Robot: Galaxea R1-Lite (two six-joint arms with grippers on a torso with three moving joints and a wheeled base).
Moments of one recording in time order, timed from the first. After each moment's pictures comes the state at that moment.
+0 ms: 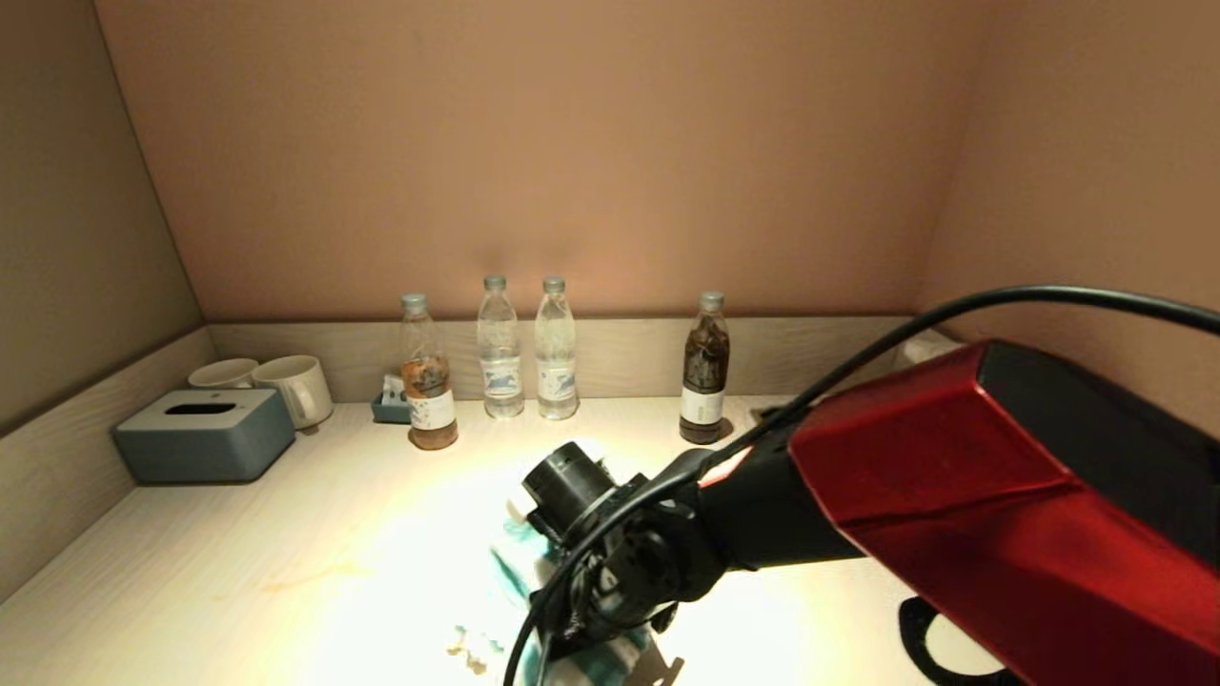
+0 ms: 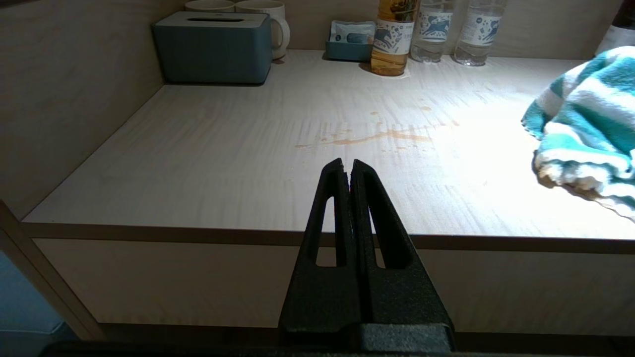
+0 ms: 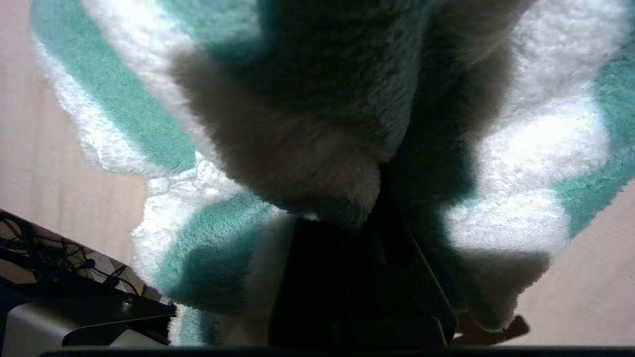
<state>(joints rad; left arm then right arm) 0.01 0.00 0.00 0.00 0.00 -0.05 0.81 2.16 -1.33 0.32 -0.03 0.41</state>
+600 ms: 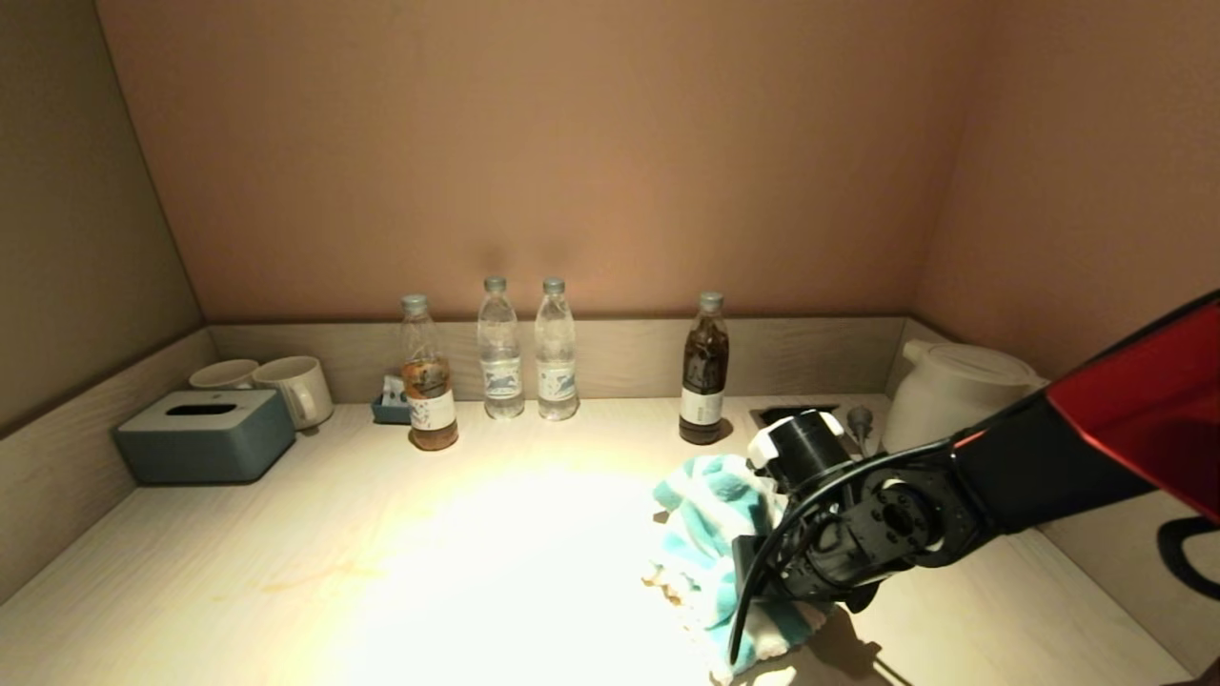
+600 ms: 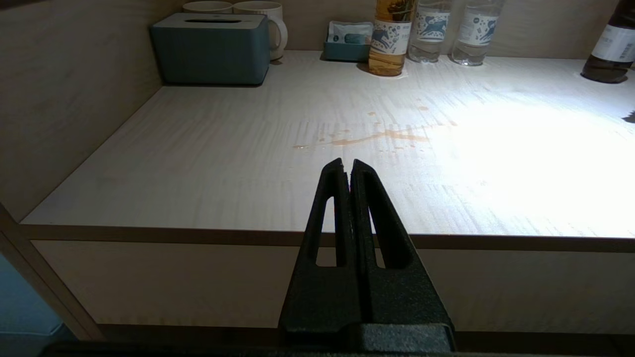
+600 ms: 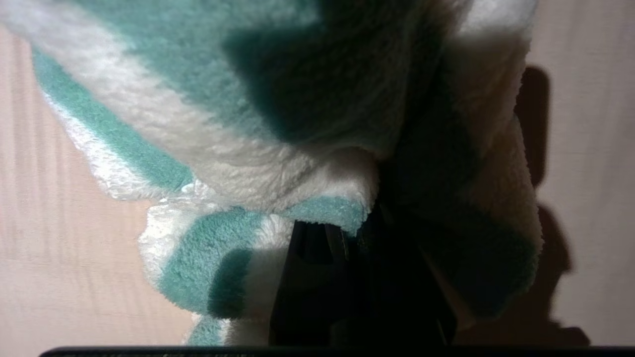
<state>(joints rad) 0.01 0.00 0.00 0.00 0.00 -0.05 0.37 1.95 -0.90 0.07 -0.01 0.38</state>
